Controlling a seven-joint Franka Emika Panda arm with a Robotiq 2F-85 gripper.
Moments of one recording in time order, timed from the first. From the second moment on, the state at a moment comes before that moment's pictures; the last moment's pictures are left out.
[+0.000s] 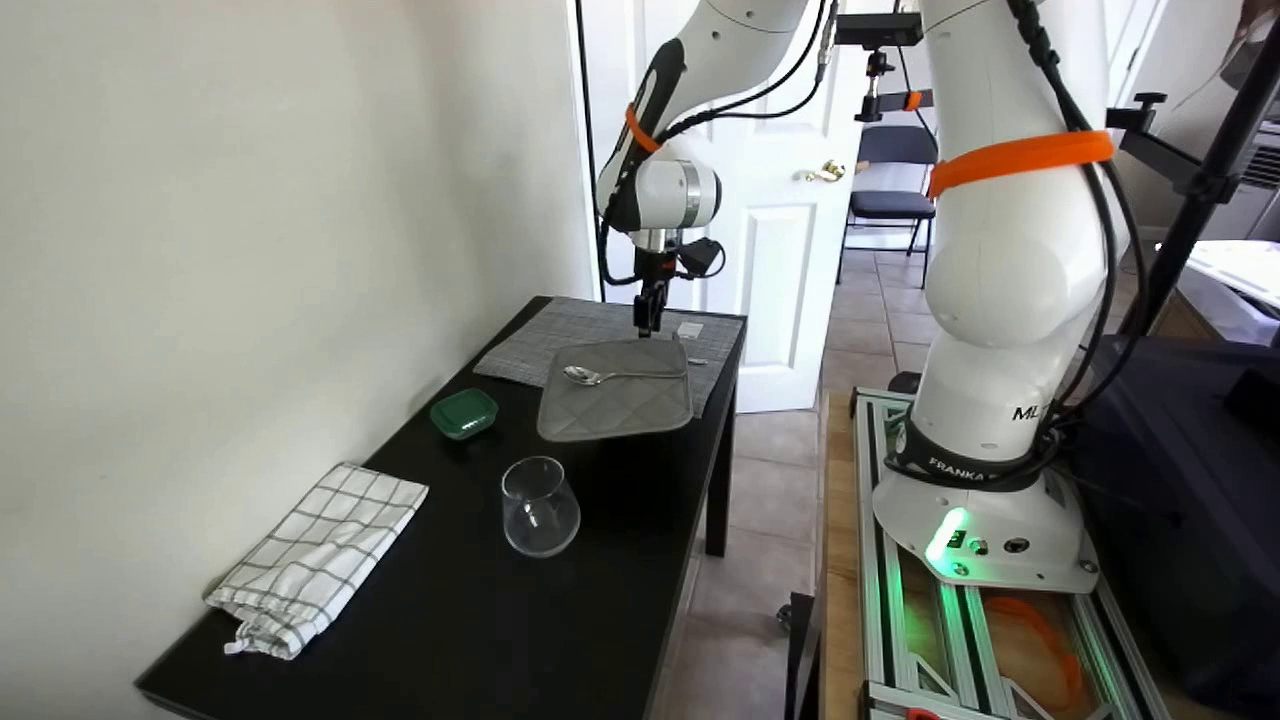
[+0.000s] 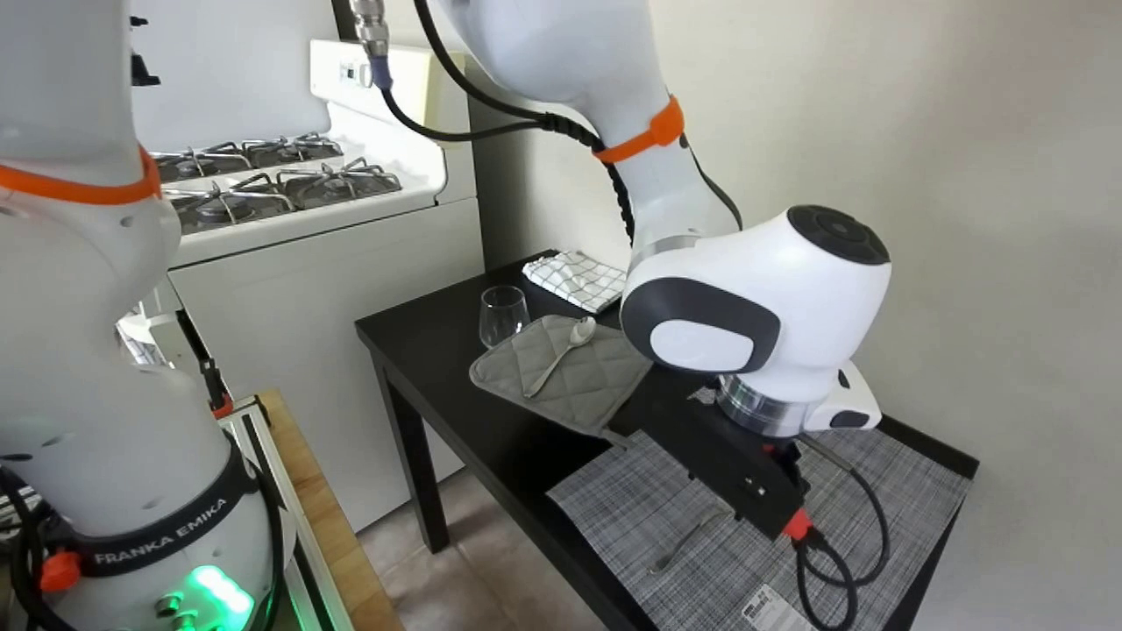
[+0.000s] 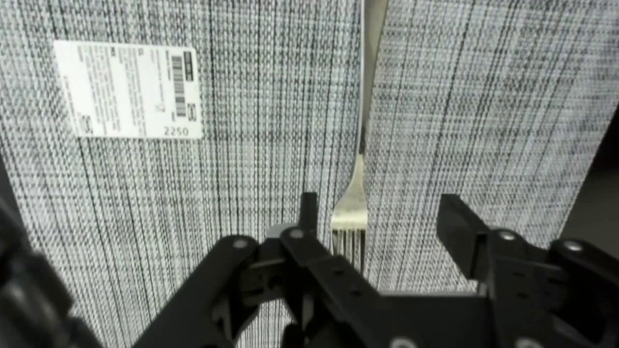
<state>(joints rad) -0.49 0.37 -0.11 -2.26 0.35 2.63 -0.93</state>
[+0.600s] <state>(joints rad) -0.30 -0.02 -0.13 -2.39 0.17 2.40 -0.64</state>
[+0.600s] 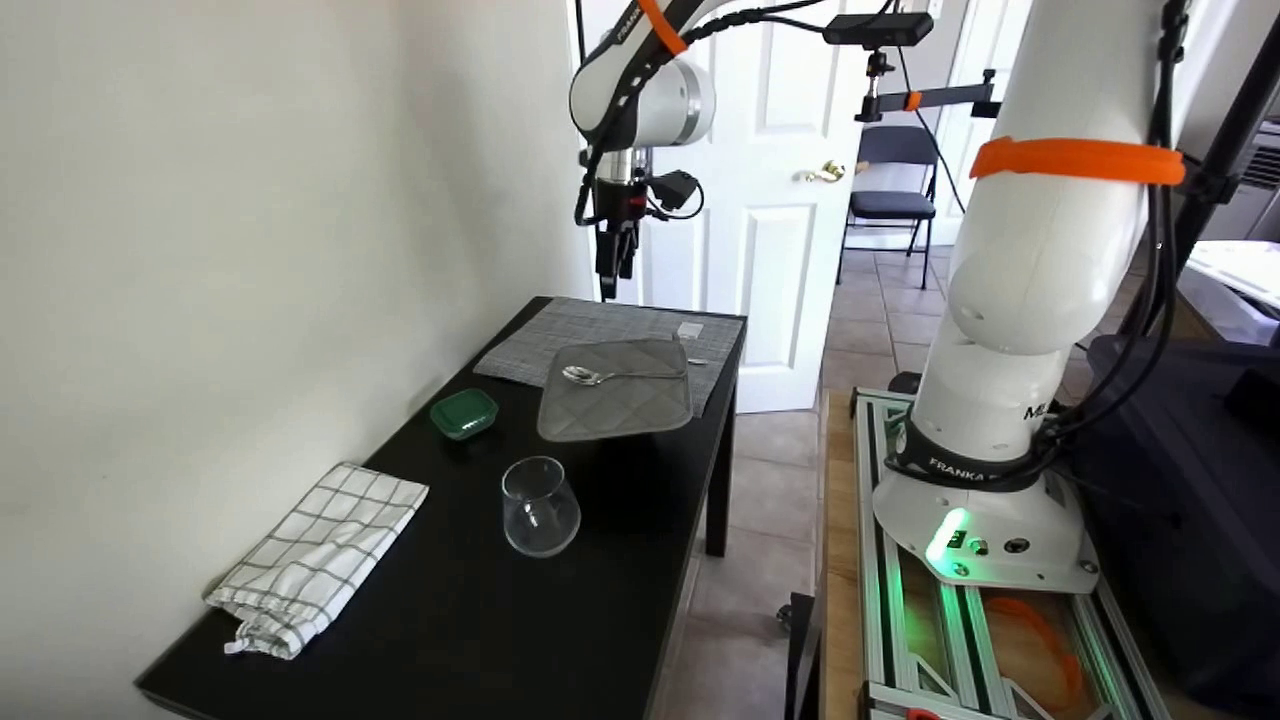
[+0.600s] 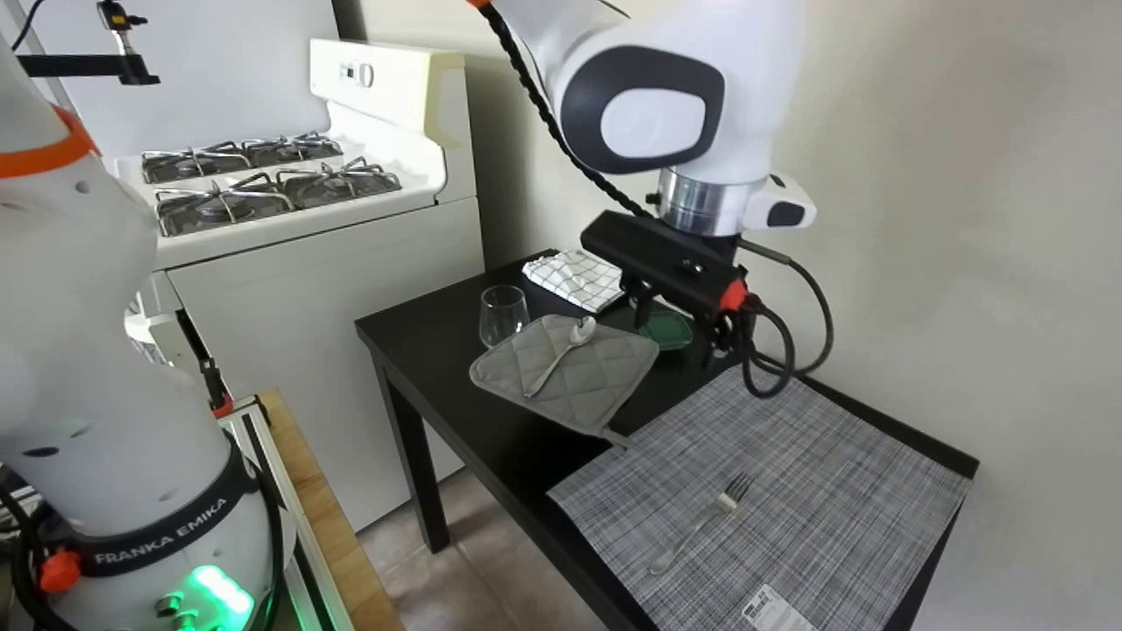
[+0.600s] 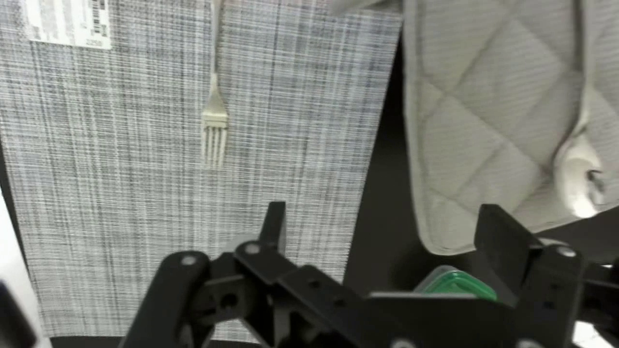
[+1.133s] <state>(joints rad) -0.11 -0.15 -0.08 -2.45 0.13 2.20 -0.53</state>
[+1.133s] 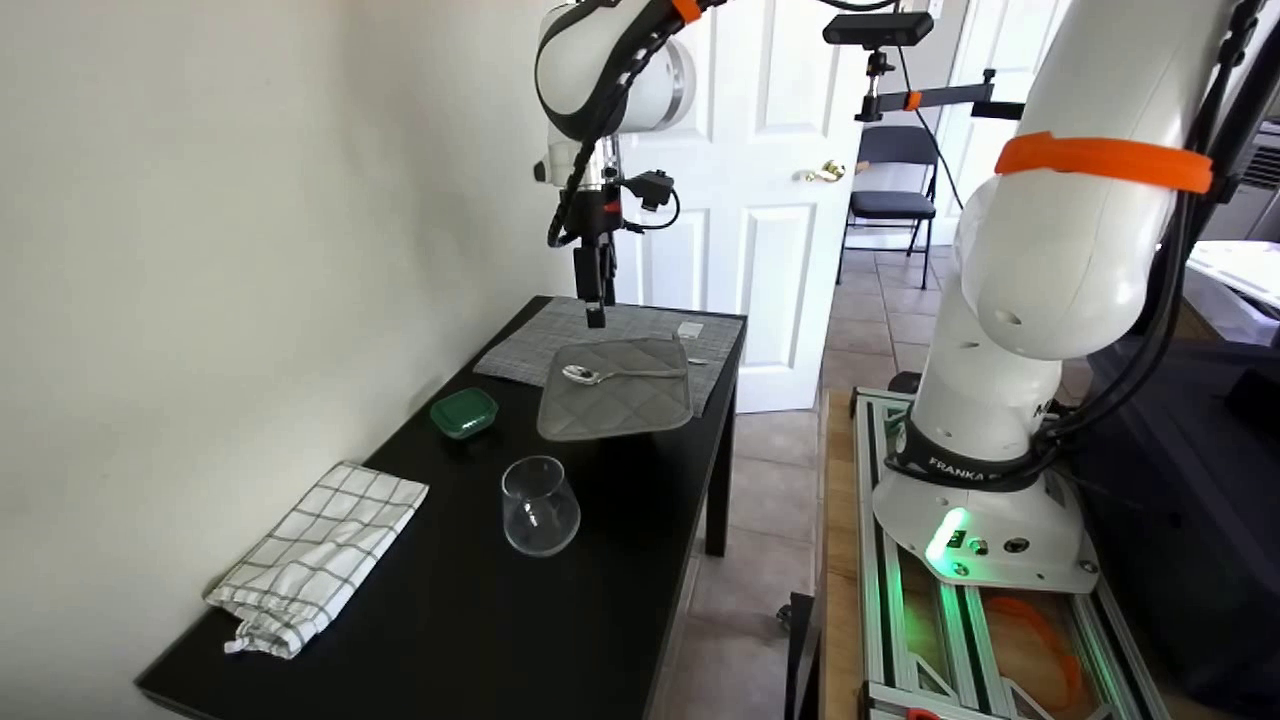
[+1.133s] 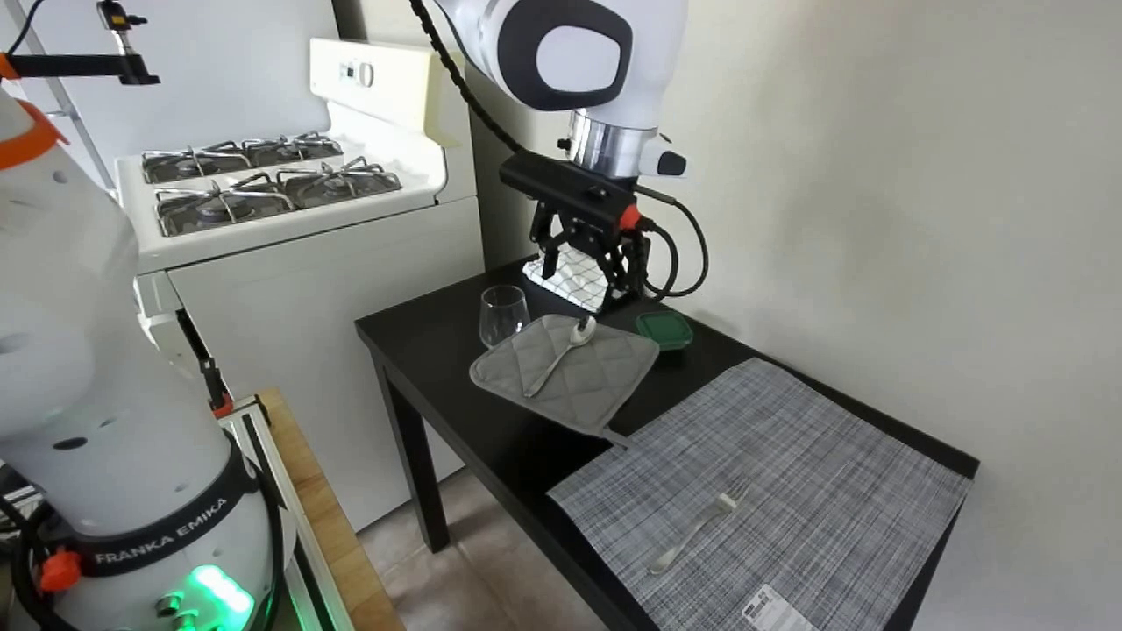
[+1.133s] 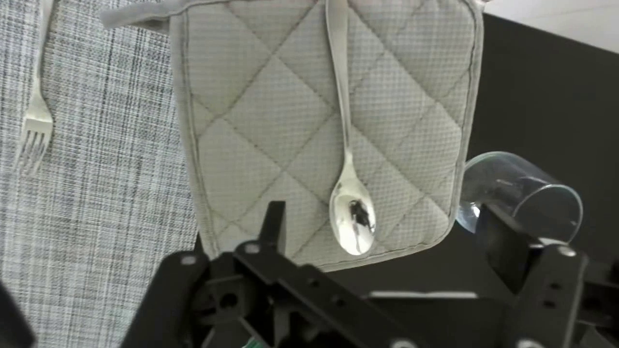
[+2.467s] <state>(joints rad) -0.06 -0.09 -0.08 -2.52 -0.05 2.24 -0.53</state>
